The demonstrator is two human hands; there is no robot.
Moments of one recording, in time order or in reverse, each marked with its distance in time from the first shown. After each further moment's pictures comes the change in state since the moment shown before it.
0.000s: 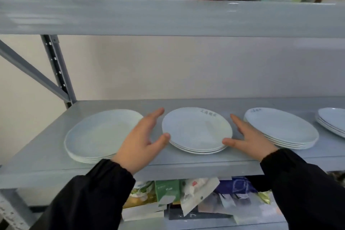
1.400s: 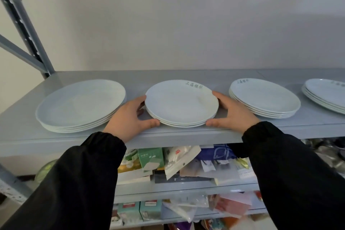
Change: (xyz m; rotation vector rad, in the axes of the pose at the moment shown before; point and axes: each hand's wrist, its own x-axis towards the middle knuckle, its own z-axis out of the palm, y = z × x) left_hand 0.009 -0.035 0.049 0.024 -0.092 -0.209; right_hand 0.006 0.031 0.000 -0.060 -0.069 -0.160
